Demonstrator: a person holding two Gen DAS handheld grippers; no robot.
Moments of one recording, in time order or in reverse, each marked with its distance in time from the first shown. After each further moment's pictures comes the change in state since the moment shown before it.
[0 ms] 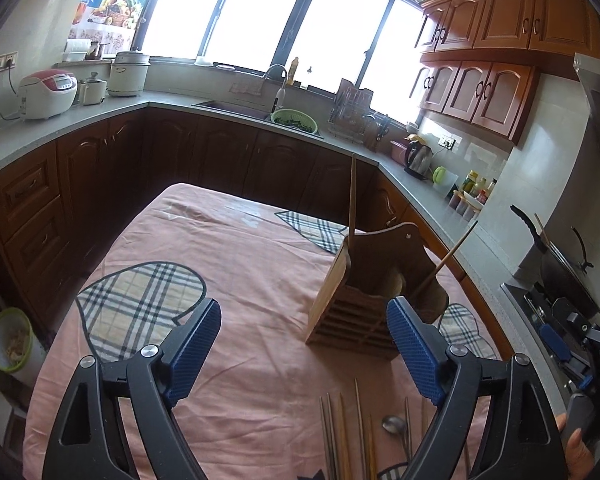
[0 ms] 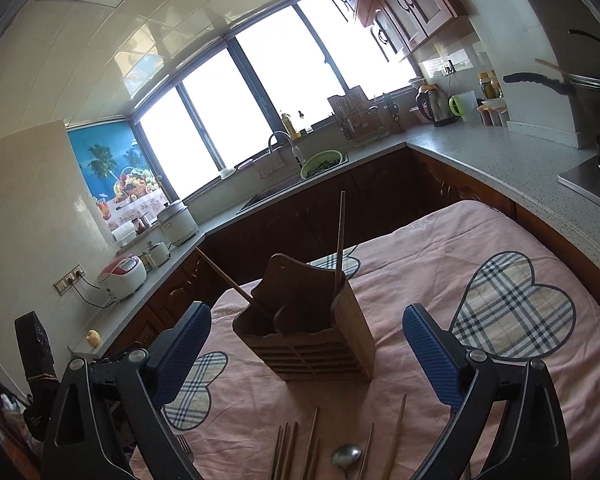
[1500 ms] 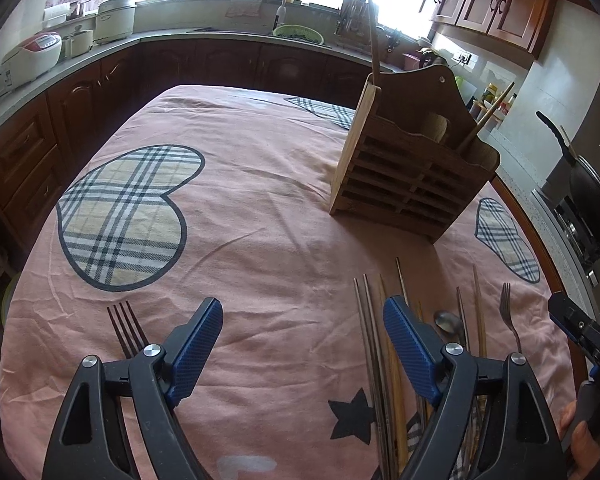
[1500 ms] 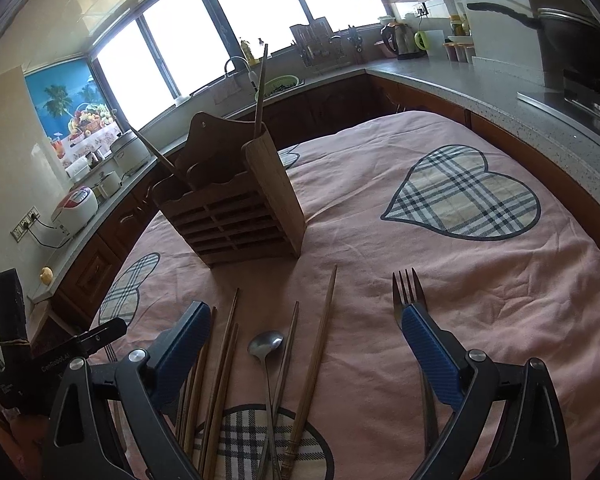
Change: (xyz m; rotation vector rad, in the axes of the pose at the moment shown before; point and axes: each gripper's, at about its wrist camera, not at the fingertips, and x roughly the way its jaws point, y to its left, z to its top) left arm 0.048 -0.013 -0.047 0.060 0.293 0.084; right arm 0.017 -0.045 -0.089 -0.022 0.252 -0.171
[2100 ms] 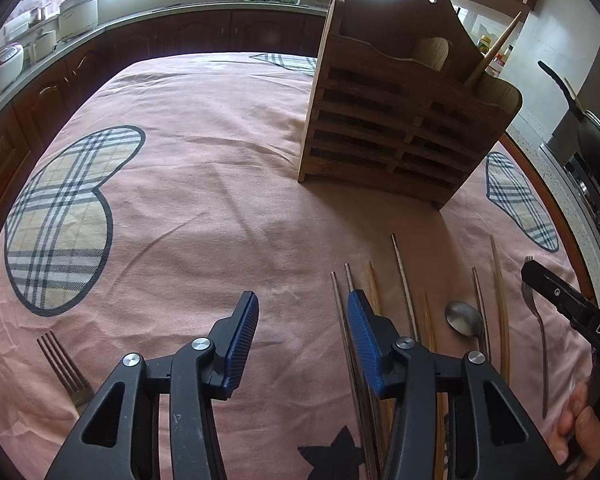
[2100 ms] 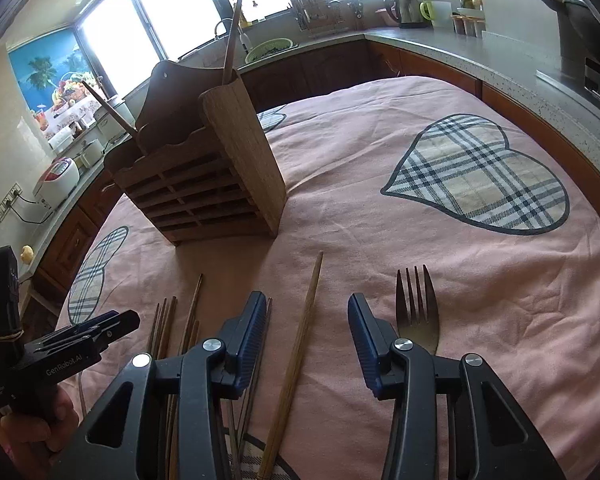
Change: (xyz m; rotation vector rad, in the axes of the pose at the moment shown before) left arm 0.080 -0.029 0.015 0.078 0.144 0.004; right arm 0.055 -0.009 0.007 -0.027 0.136 -0.042
